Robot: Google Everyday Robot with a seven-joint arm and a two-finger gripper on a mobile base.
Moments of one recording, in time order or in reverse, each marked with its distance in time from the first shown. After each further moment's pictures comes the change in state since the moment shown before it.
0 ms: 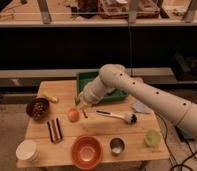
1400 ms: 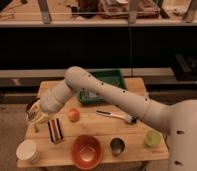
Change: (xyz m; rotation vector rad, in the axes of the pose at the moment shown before) arm -0.222 0.081 0.062 -0.285 -0.508 -0.404
